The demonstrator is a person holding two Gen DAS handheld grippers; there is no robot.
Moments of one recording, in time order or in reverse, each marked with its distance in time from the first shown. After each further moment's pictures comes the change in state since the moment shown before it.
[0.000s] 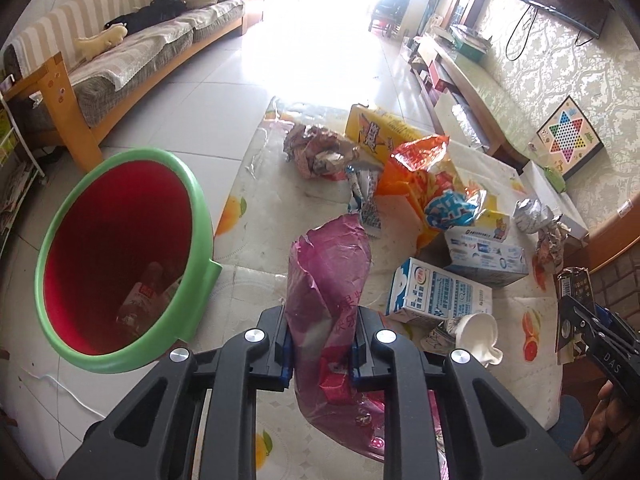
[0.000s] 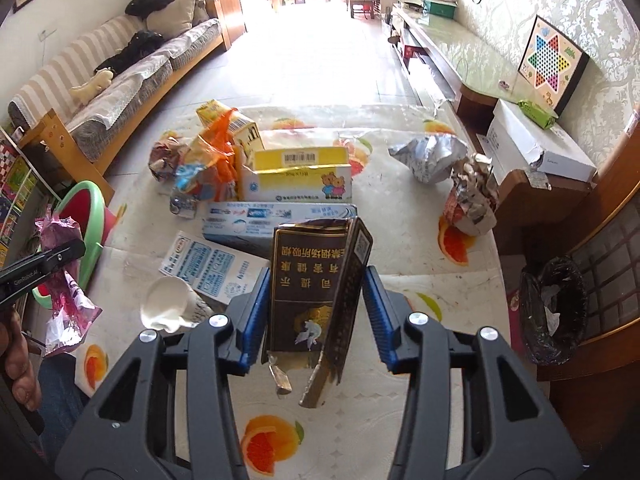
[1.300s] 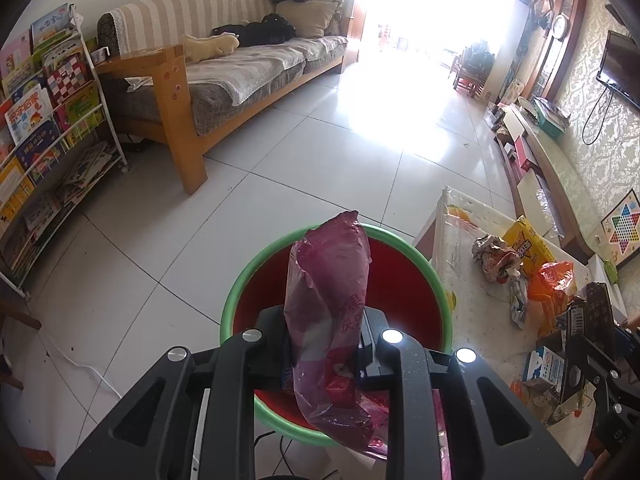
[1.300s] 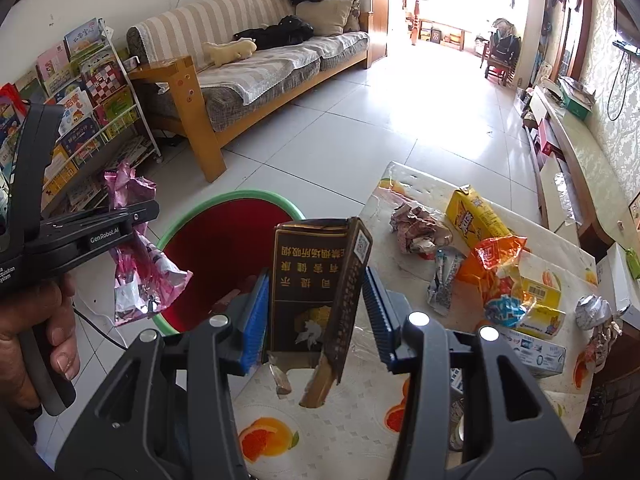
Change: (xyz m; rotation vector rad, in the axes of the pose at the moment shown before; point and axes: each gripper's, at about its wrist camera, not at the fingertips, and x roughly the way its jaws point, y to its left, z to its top) left arm -0.059 0.208 0.044 -0.205 -0.142 0.206; right arm -0.006 0.273 0.044 -0.373 -0.065 0.250
